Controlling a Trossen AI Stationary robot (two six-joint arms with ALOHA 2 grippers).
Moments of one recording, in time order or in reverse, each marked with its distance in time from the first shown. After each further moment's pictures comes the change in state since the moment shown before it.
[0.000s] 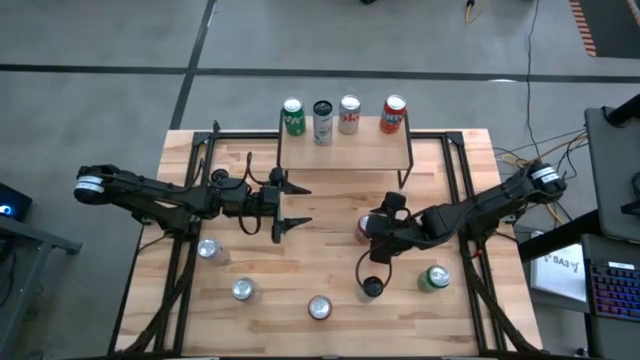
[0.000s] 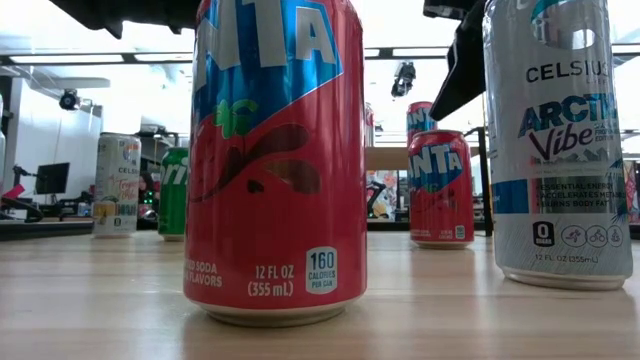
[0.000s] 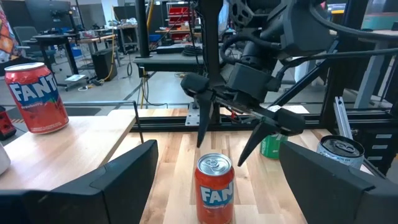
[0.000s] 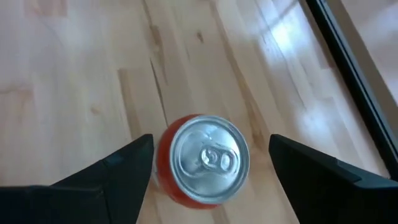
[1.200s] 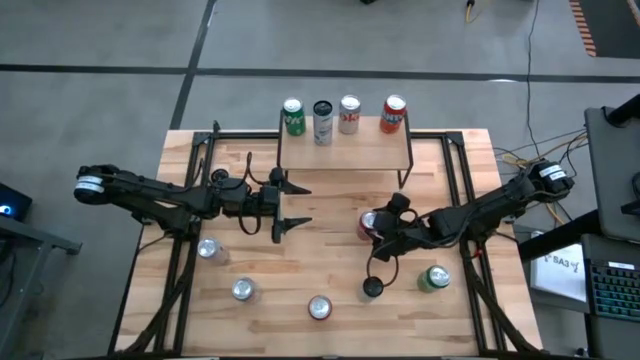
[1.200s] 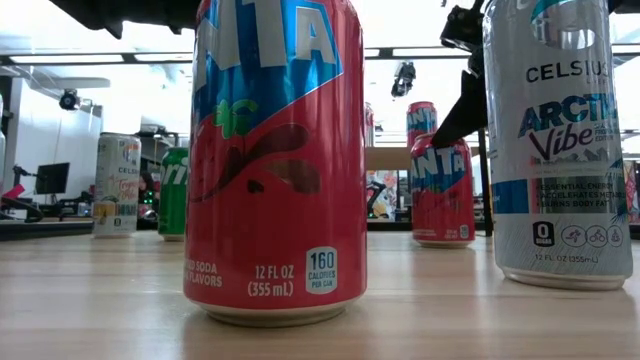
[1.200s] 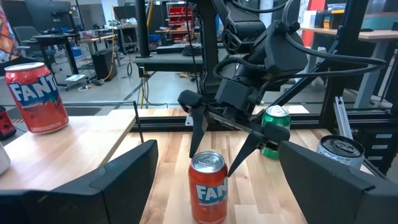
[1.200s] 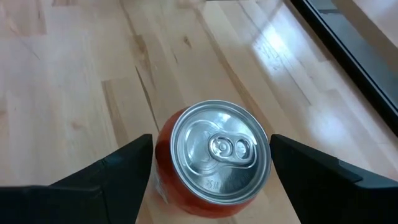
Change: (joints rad) left arm 0.000 0.000 0.000 0.000 0.000 0.000; right arm 0.000 -0.072 -0.251 0.301 0.070 0.043
